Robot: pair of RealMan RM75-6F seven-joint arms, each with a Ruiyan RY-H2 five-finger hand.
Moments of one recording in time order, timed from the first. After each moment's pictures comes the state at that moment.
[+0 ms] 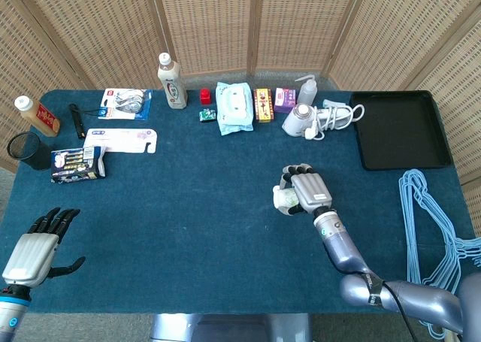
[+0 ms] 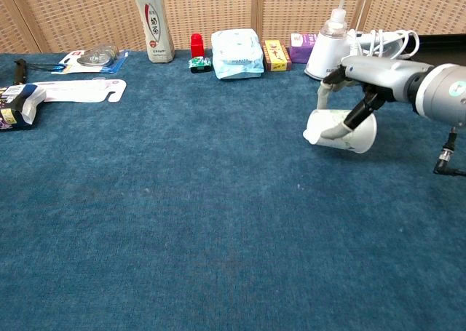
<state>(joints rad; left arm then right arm) -0.13 -1.05 0.05 -1.85 1.46 1.33 0.26 0.77 -1.51 0.22 -1.54 -0.84 0.94 -0.33</state>
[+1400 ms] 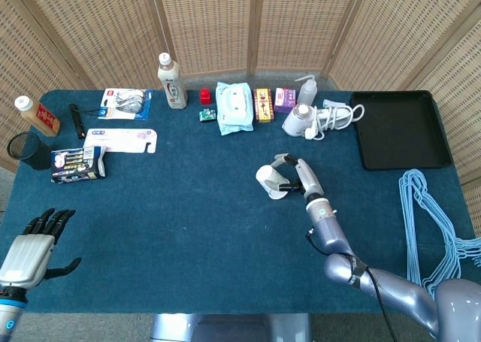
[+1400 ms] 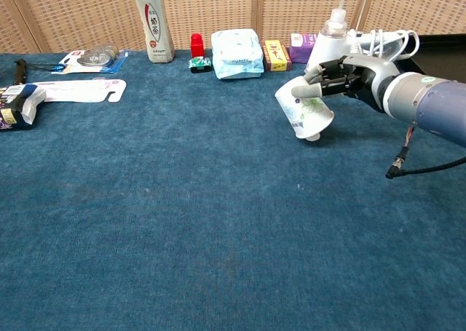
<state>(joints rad) -0.12 -1.02 0.05 -1.90 1.44 1.34 0.31 0.74 -1.72 0.42 -1.23 -0.87 0.76 0.33</state>
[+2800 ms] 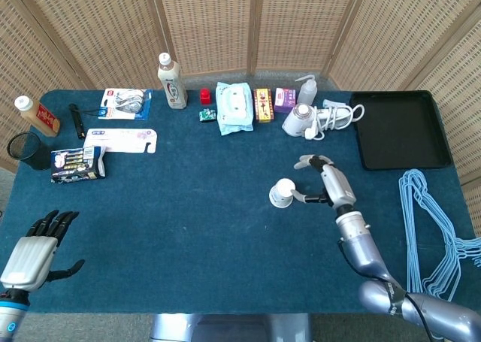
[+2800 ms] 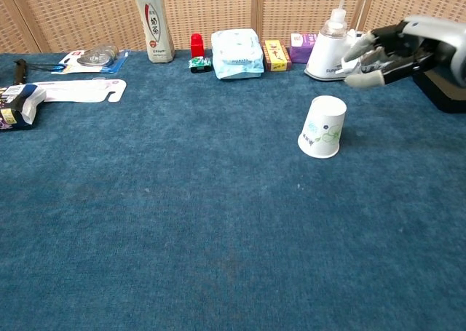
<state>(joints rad) -0.11 -1.04 0.06 -1.89 1.47 1.35 0.28 0.58 -1.47 0.32 -1.56 -1.04 1.01 0.13</state>
